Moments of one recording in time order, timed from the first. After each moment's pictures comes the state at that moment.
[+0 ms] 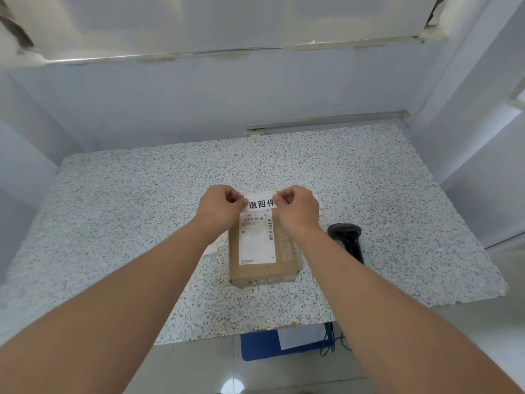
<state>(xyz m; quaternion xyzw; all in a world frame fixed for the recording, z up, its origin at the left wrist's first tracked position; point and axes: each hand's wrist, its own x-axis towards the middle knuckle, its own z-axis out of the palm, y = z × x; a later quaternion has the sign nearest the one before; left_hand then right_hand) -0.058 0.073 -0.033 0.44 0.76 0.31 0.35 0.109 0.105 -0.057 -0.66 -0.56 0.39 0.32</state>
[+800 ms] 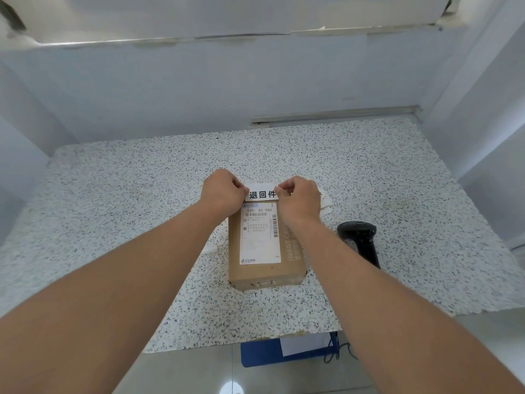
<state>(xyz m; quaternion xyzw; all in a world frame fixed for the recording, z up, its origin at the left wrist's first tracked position) -0.065 0.112 -0.057 0.47 0.81 0.22 0.28 0.093 0.130 -0.088 -0.68 -0.58 0.33 0.30</state>
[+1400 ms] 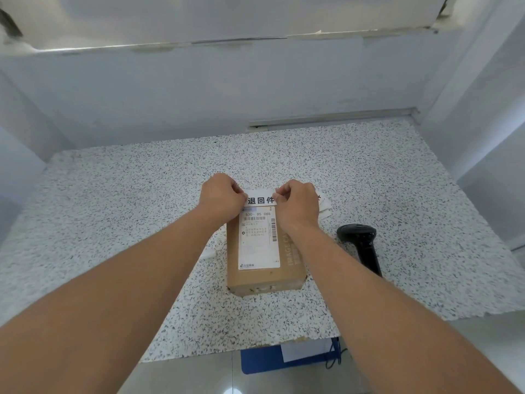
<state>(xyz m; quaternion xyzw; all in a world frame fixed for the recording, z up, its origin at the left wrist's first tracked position) -0.065 0.112 -0.060 0.49 0.80 0.22 0.26 0.093 0.127 -0.092 -0.67 -0.61 0.30 0.30</state>
